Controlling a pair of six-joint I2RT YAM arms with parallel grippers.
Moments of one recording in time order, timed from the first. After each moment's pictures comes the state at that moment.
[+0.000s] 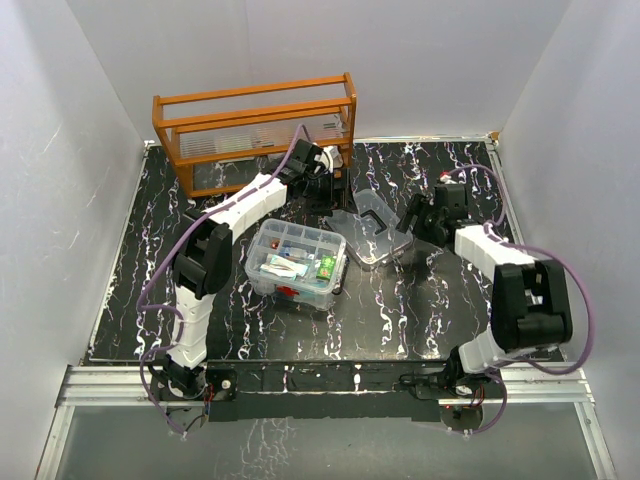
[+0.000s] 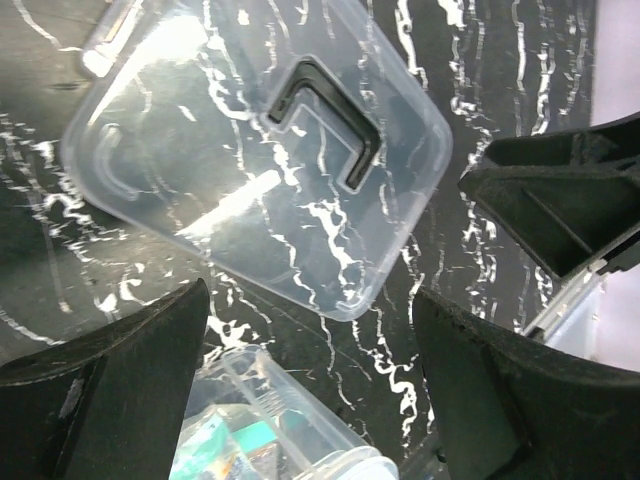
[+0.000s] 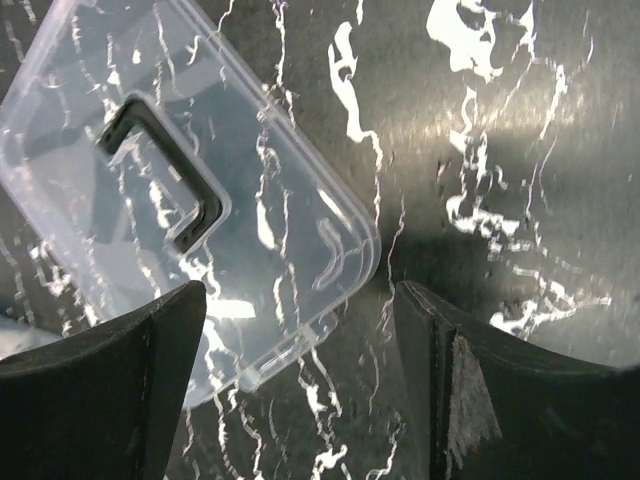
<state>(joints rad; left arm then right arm) -0.57 2.12 1.79 -0.50 0.41 -0.52 0.08 1.48 0.85 -0.15 -0.12 0.45</state>
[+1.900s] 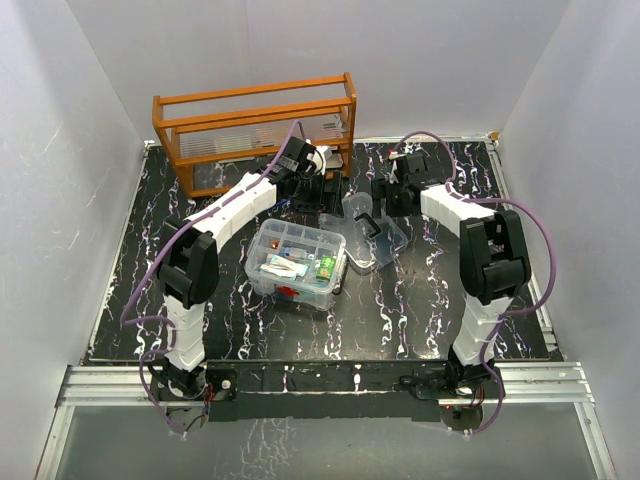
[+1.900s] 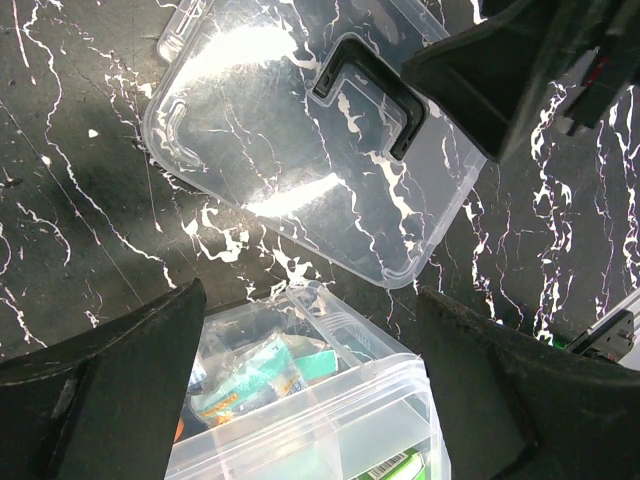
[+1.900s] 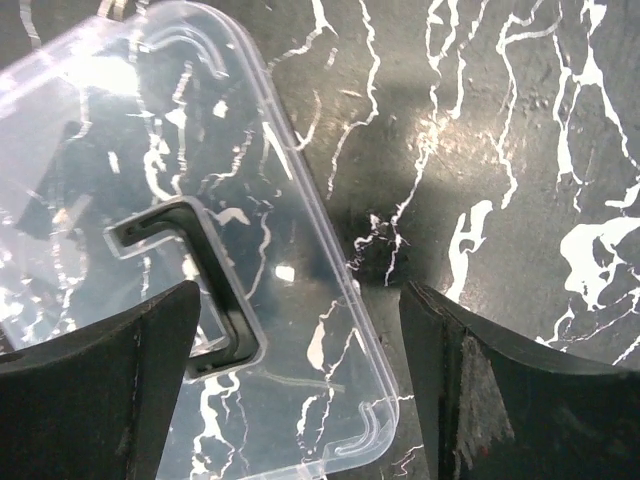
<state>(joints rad) -0.57 2.00 1.75 -0.66 0.27 -0.36 0.23 1.91 1.33 -0.34 -0.07 0.13</state>
